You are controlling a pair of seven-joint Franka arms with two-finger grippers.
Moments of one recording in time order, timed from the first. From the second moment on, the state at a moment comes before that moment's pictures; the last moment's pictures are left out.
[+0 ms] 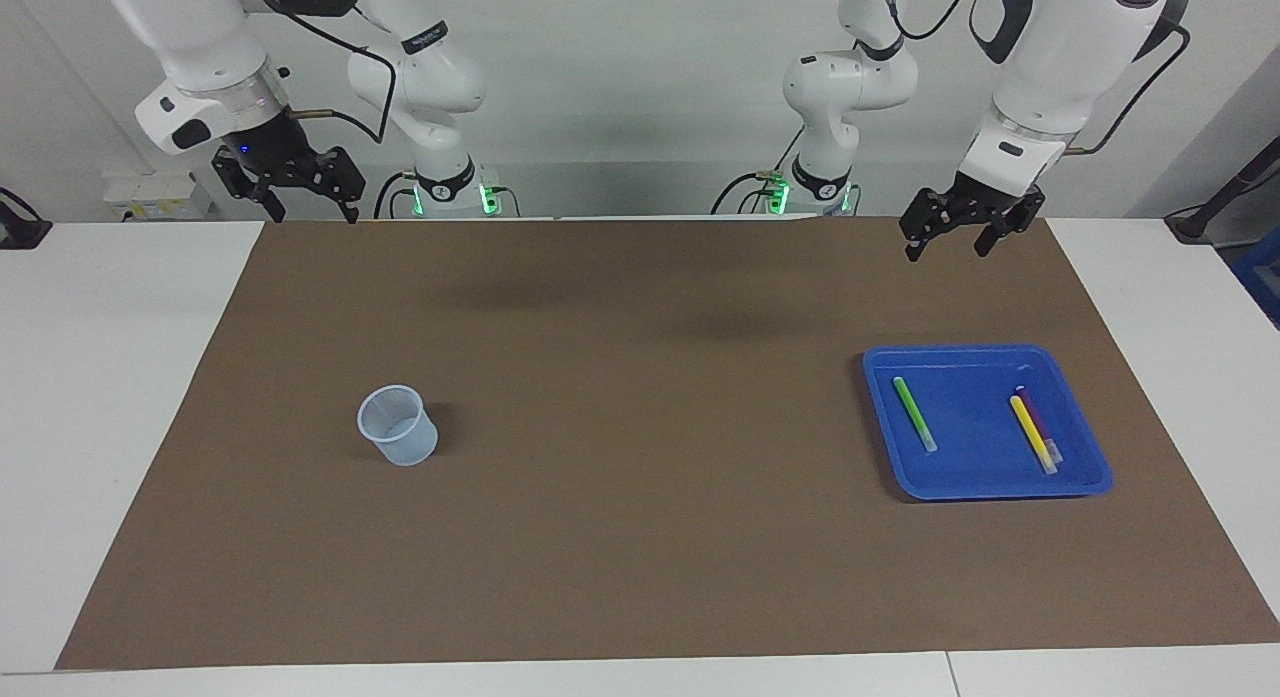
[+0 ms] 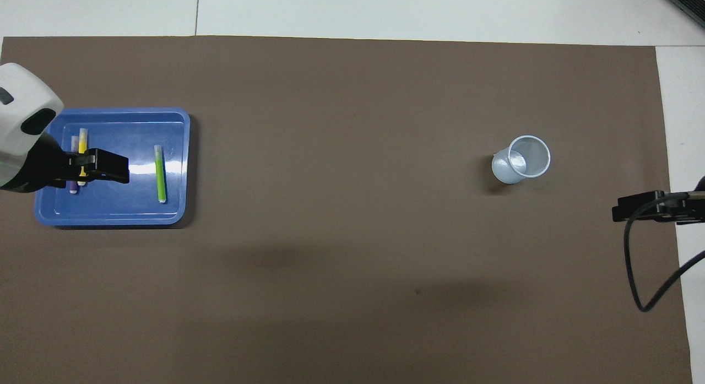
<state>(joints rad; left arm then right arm) 0.02 -0.08 -0.15 -1.72 -0.02 1.64 -0.14 -0.20 -0.19 0.14 -1.80 0.04 1.55 0.01</state>
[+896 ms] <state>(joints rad) 0.02 -0.08 -0.14 -1.72 -0.02 1.69 -0.17 -0.20 -0.19 0.14 -1.80 0.03 1.58 -0.01</state>
